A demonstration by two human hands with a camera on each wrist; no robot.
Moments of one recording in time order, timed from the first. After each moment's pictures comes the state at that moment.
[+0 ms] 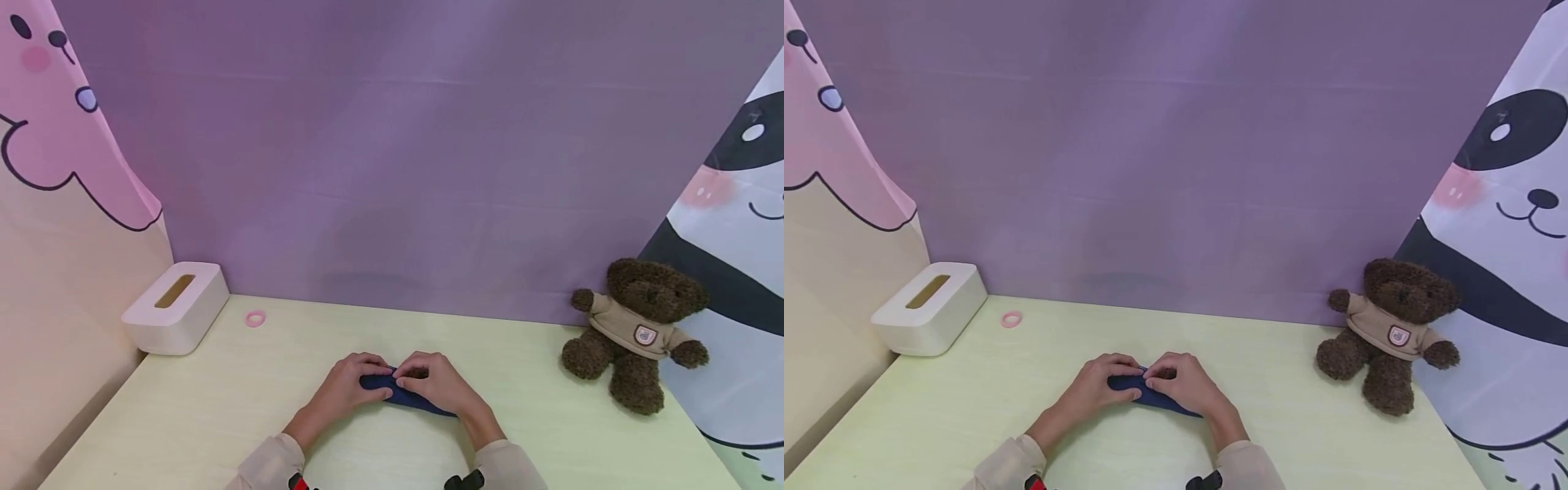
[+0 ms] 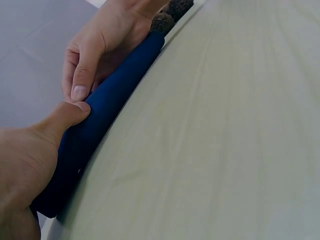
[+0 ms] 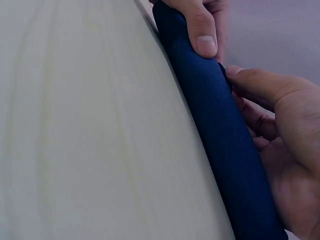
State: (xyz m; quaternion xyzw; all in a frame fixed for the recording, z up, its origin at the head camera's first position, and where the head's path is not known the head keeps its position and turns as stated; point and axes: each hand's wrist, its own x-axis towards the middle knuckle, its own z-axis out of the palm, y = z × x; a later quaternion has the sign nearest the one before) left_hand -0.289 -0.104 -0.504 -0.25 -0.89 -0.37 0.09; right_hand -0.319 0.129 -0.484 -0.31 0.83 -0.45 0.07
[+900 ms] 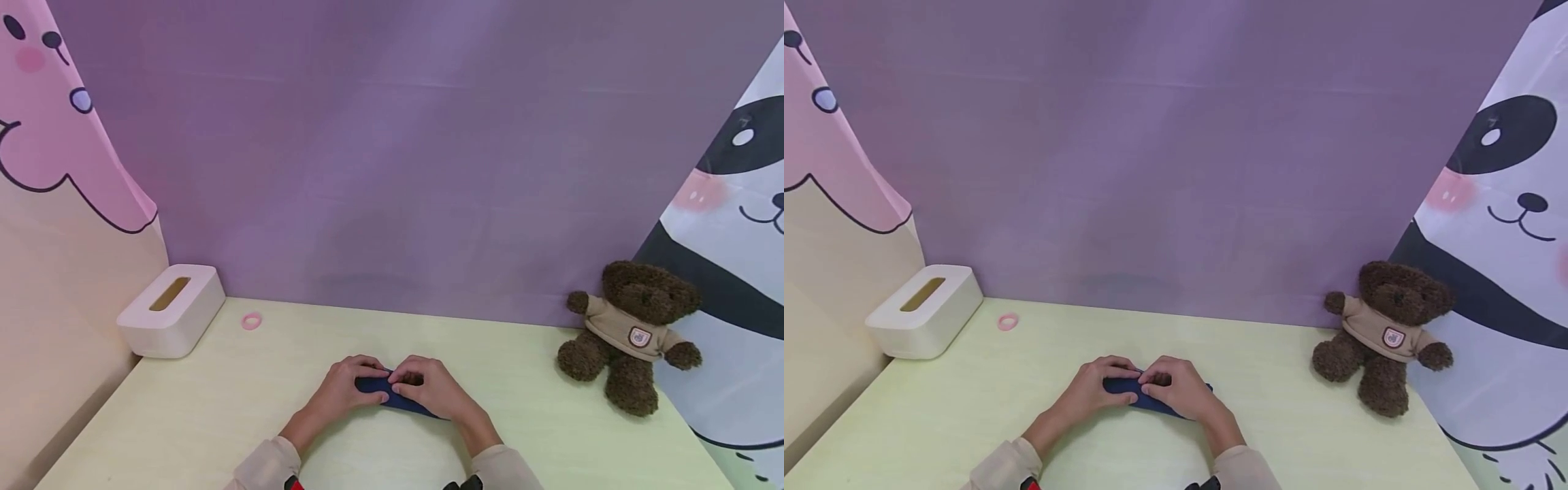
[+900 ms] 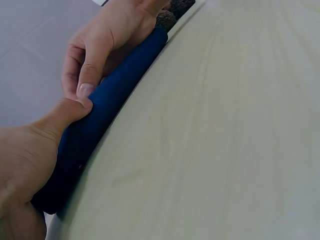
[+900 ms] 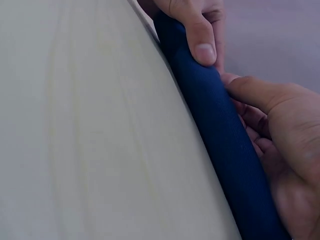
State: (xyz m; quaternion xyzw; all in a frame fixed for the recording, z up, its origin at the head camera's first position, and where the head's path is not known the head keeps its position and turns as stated) left_hand -0.292 -0.104 -0.506 -0.26 -0.88 -0.38 0.11; right_hand -0.315 0.125 -0.486 -0.33 0.84 -0.43 0.05
